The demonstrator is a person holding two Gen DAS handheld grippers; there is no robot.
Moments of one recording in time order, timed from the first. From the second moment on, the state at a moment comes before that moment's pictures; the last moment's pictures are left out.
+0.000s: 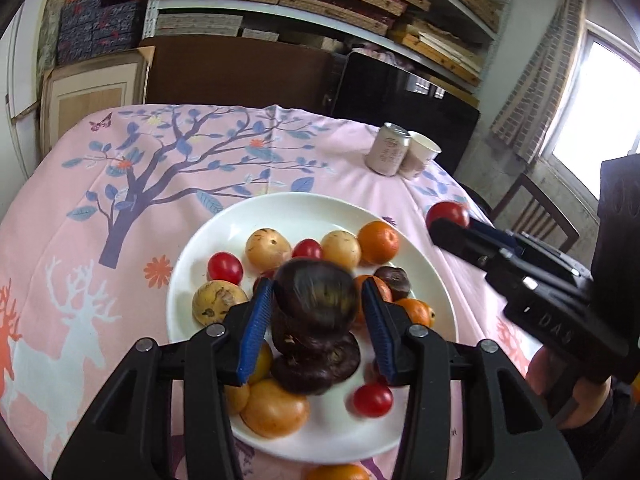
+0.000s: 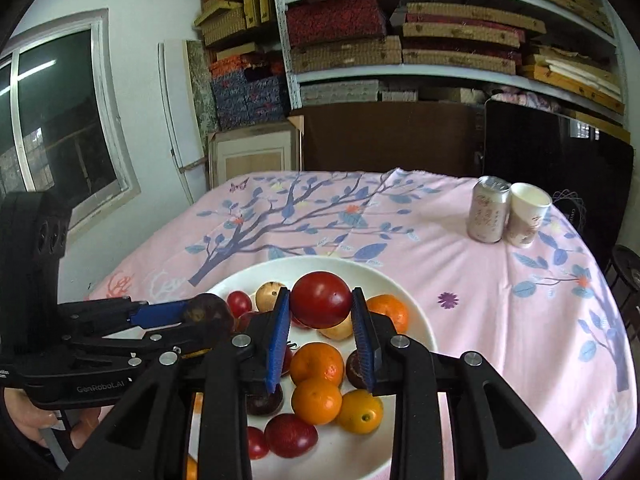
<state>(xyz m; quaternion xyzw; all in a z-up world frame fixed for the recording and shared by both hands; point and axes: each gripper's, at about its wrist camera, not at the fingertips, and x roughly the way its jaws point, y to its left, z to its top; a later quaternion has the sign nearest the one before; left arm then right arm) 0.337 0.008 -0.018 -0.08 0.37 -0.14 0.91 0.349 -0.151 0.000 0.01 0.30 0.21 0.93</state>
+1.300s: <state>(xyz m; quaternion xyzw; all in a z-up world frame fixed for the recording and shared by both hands) 0.190 0.048 -0.070 -0.07 0.41 -0.11 0.90 0.203 -0.070 -0.079 -0.11 0.43 0.30 0.84</state>
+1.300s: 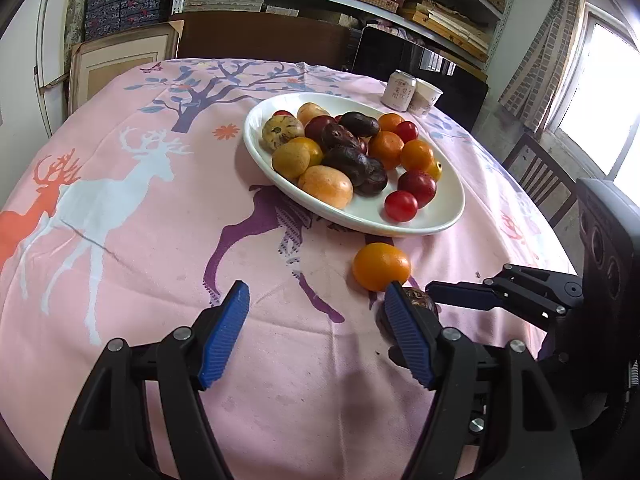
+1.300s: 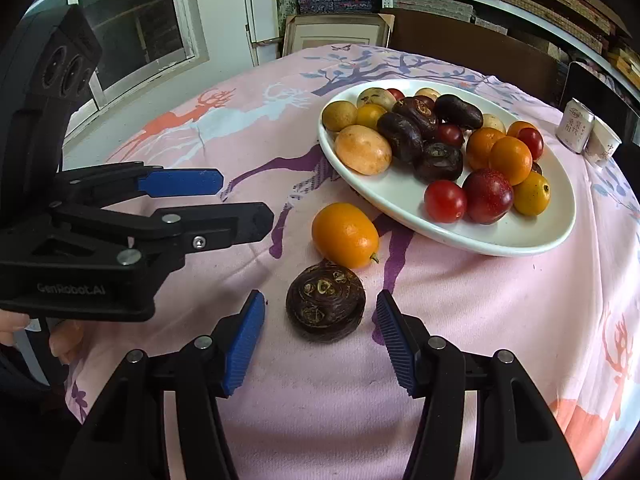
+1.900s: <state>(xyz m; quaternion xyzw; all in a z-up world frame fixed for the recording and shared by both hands) 0.186 0.028 -0.073 -0.03 0.42 -0.12 0.90 0.202 -0.105 -0.080 -0.05 0.44 0.29 0.85</state>
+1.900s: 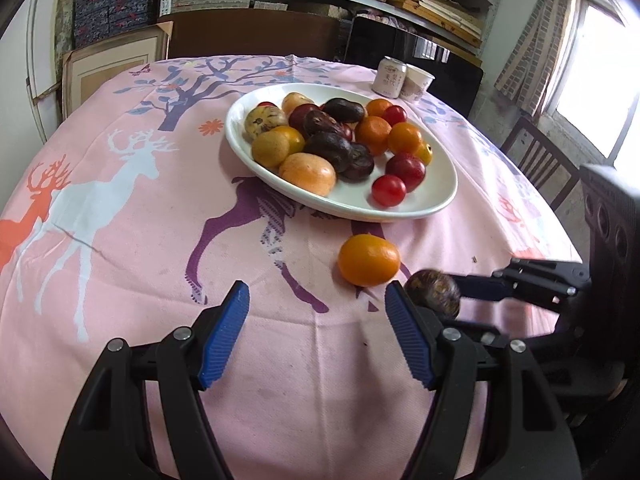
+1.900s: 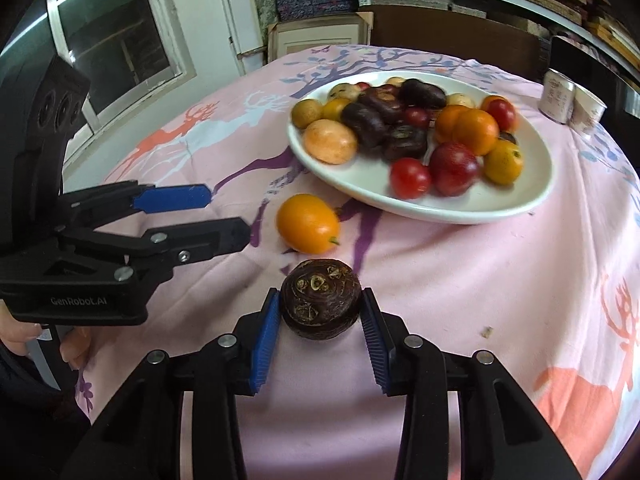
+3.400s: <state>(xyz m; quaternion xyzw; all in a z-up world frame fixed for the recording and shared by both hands) 0.216 -0.037 -0.087 0.06 0.44 -0.13 0.89 0.213 -0.186 -0.086 0.07 0.44 0.27 0.85</state>
